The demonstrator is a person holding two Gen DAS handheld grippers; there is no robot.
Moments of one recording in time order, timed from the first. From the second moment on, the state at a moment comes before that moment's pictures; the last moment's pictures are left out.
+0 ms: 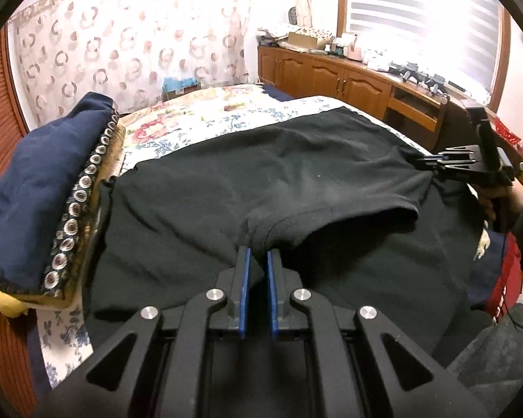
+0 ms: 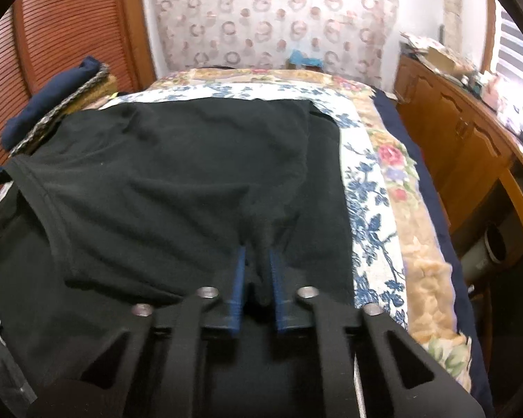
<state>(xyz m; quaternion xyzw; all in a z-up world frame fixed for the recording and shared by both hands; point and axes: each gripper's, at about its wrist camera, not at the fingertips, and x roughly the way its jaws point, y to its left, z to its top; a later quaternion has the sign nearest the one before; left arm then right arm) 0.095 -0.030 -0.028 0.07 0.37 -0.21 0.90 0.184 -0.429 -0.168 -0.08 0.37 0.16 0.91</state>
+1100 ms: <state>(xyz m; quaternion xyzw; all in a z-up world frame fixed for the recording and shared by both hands) 0.002 -0.002 -0.018 0.01 0.36 -0.19 0.91 0.096 -0.441 -0.144 -0.10 0.36 0.18 0.91</state>
